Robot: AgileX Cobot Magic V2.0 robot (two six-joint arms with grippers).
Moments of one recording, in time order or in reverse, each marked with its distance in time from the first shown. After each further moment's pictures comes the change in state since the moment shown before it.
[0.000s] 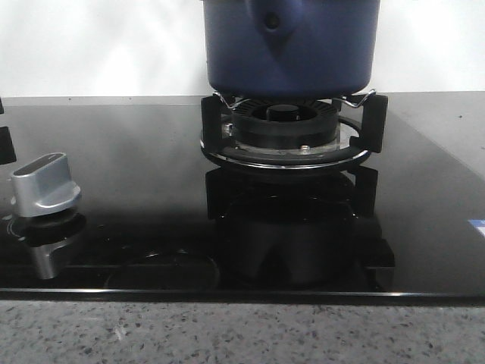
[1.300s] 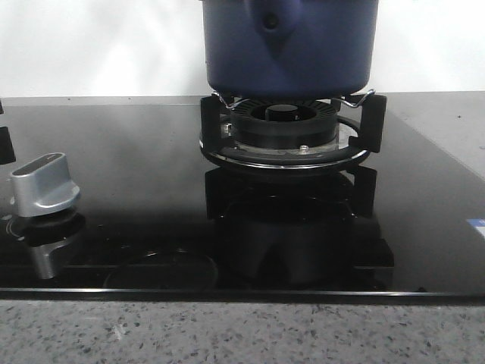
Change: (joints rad) left arm 0.000 0.000 0.000 0.000 -0.020 0.000; right arm 0.158 -0.356 1.003 -0.018 -1.410 -0.222
